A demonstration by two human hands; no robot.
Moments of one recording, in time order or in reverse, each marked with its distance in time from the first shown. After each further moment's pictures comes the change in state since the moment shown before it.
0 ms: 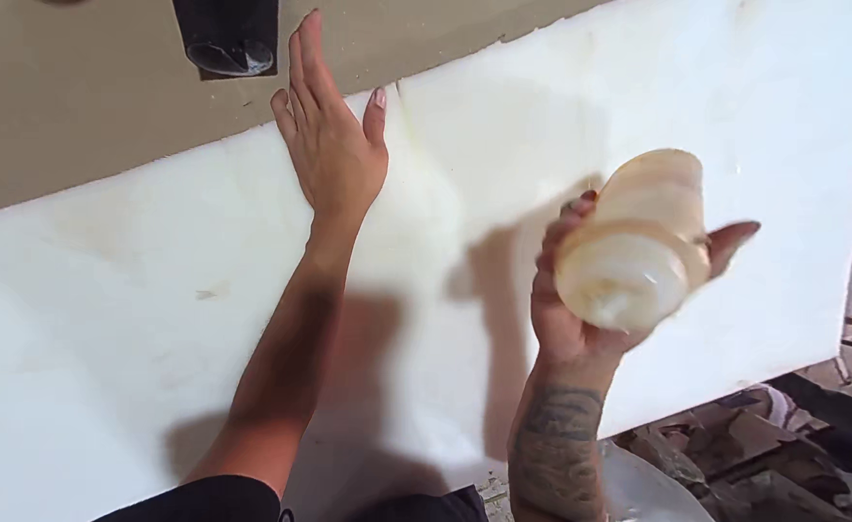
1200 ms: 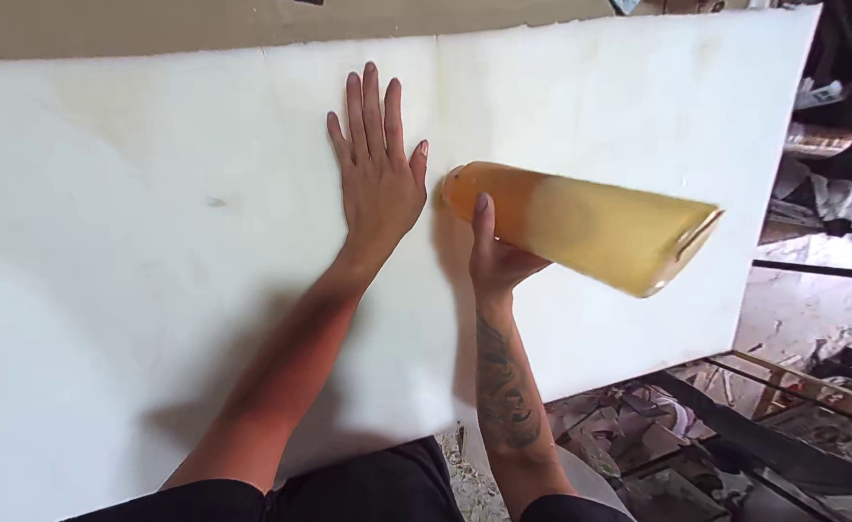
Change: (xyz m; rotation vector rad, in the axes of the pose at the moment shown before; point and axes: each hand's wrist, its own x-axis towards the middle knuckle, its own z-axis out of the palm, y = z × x) left_hand -0.107 0.009 -0.013 0.102 -0.016 0.052; right_hand -0.003 0.078 -0.045 -1.432 -0.130 -1.274
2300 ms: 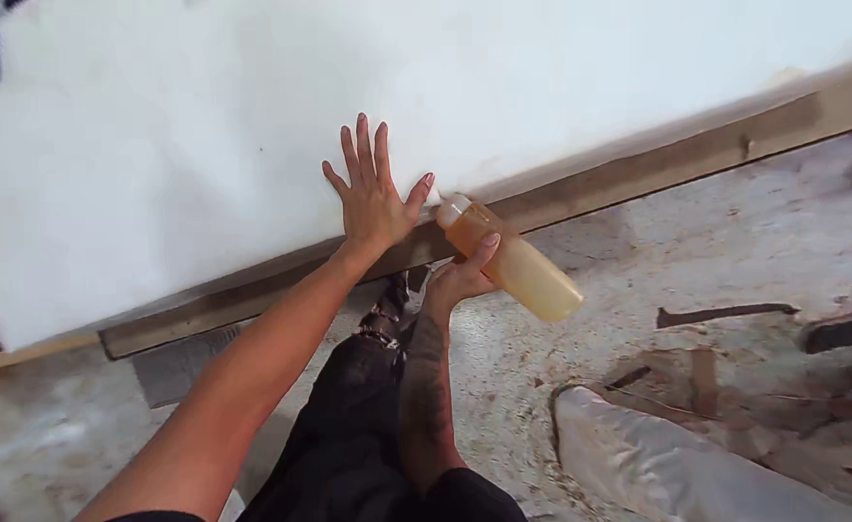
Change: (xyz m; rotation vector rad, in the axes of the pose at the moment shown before) left_hand -0.400 0.092 -0.049 0.183 -0.094 0.098; right_hand -0.279 -0.135 -0.289 0.350 0.847 0.827
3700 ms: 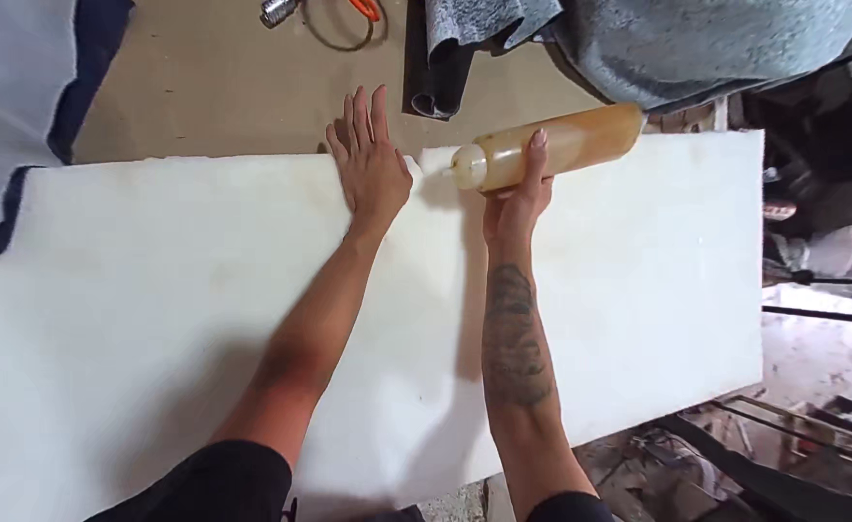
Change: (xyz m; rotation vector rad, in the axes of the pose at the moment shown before) left_hand 0.451 -0.333 -0.014 -0.301 0.115 -0.235; right_hand -0.083 0.163 0.552 -0.129 -0.889 0.323
